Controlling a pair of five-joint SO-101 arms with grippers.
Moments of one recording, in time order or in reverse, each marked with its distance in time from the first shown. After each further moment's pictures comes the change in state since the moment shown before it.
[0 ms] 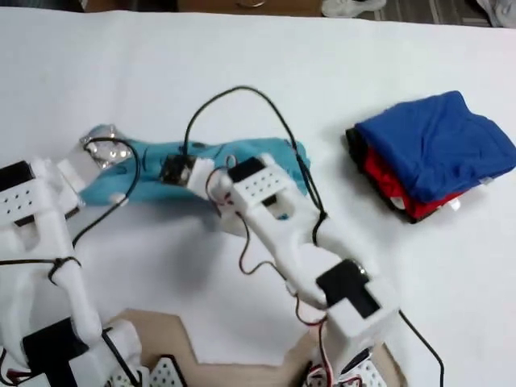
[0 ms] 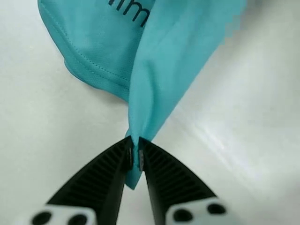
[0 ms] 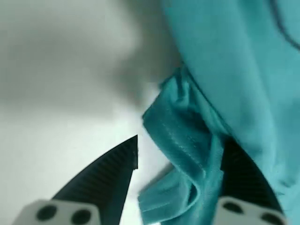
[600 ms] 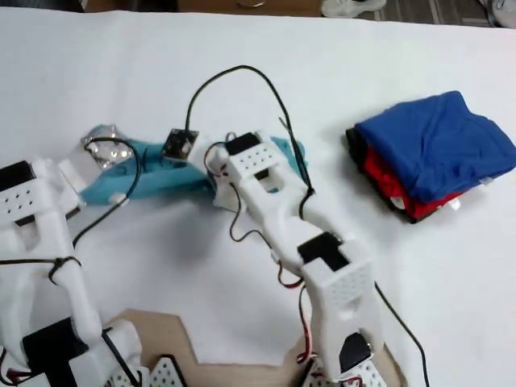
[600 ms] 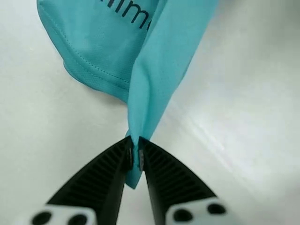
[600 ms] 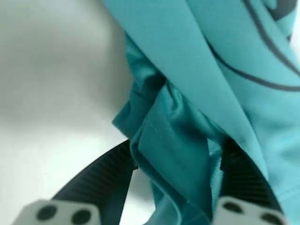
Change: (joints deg) left arm 0.0 0.0 0.0 0.0 0.0; right arm 2.4 17.1 -19.3 4.4 0.0
